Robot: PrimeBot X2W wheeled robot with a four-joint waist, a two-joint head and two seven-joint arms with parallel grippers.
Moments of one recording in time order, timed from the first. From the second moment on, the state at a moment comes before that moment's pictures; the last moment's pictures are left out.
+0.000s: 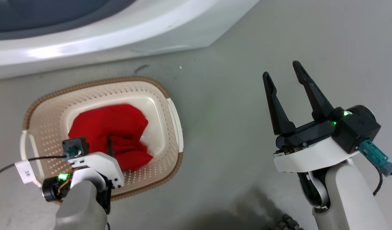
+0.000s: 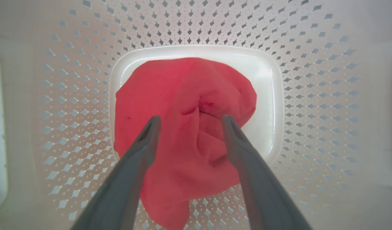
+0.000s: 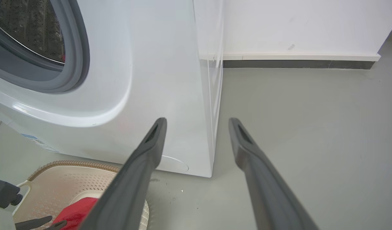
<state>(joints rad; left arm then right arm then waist) -0.62 0.13 0.08 1.13 -0.17 0.00 -0.26 -0.33 -0.05 0.22 -0.05 0.15 0.13 -0.17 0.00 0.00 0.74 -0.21</state>
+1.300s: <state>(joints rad) -0.35 0.06 -0.03 0.34 -0.07 0.04 -0.26 -0.08 -0.05 0.10 -0.12 0.07 0.13 -0.05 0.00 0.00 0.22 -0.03</state>
